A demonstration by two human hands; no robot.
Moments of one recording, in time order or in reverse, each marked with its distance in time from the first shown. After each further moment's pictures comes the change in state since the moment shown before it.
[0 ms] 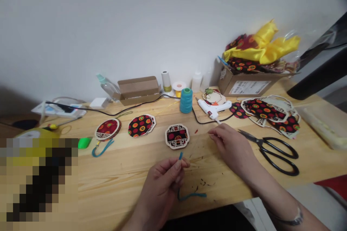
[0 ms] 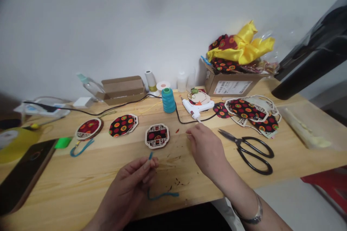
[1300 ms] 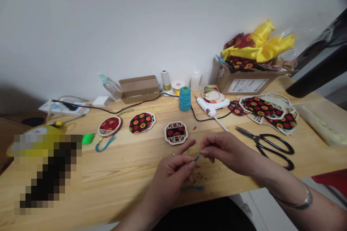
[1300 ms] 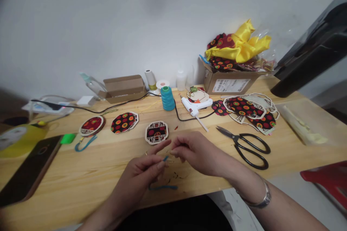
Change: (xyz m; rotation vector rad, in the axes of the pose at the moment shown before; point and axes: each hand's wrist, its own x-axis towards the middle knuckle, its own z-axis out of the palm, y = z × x) left_hand 0.001 0.005 0.012 0.659 -0.251 0.254; right_hand 0.003 -0.019 -0.032 0.636 -0.543 -0.068
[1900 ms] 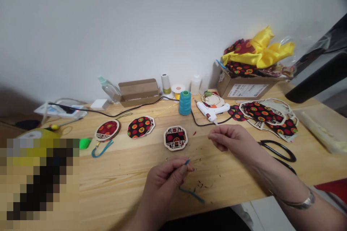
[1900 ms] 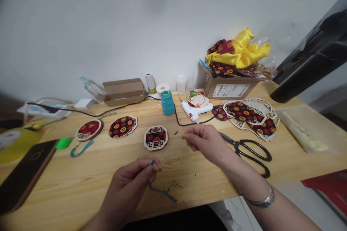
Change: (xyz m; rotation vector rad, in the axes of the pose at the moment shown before) left_hand -0.005 -0.018 -0.003 -0.203 0.182 0.045; right_hand 0.011 0.024 -0.017 0.224 0.274 0.203
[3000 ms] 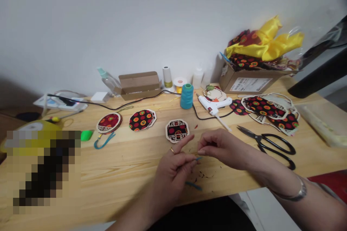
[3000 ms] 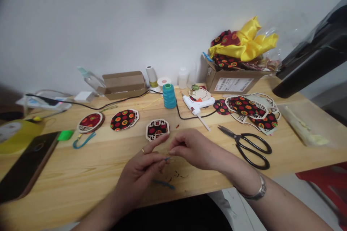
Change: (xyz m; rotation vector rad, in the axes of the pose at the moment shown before) left_hand 0.006 0.014 0.002 0.459 -0.145 0.212; right_hand -0.008 -0.017 0.023 -0.255 -0.323 -0.189
